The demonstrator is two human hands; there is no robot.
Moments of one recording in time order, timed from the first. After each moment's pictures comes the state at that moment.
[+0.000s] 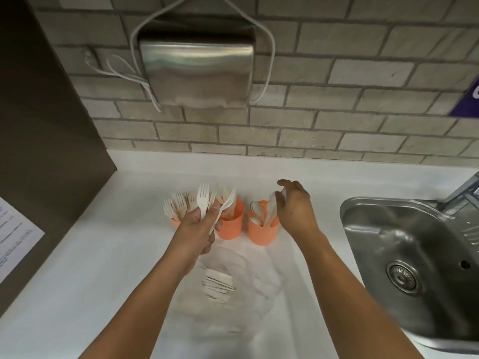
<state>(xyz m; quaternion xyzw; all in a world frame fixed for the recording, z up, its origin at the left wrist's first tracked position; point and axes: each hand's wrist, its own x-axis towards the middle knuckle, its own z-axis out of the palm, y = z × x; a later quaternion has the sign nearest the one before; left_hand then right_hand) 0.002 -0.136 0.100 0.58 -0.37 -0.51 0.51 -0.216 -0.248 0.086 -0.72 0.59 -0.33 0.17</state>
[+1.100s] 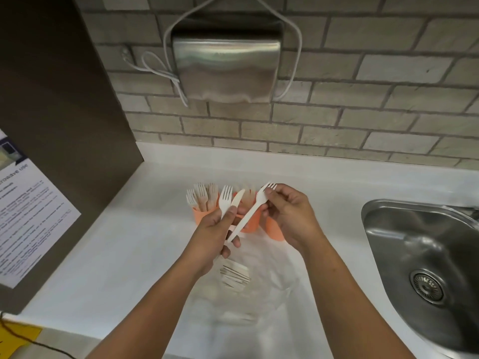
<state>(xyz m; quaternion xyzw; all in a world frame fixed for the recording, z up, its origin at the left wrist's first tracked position) -0.006 -0.101 0.105 0.59 -0.36 -0.52 0.50 -0.171 -0.188 0.118 -0.46 0.37 -0.46 0.66</state>
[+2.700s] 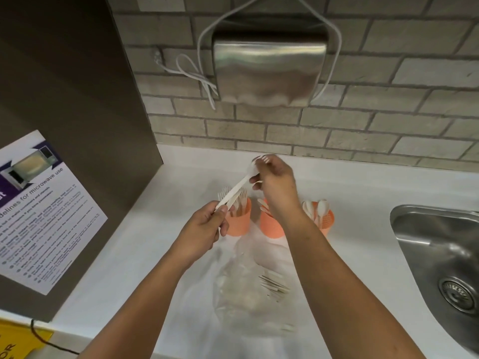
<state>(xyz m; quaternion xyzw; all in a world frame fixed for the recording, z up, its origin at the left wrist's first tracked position) 0.113 -0.097 0.103 0.62 -0.47 -0.44 0.44 -0.038 -0.214 0.146 -0.52 0.42 -0.51 0.54</state>
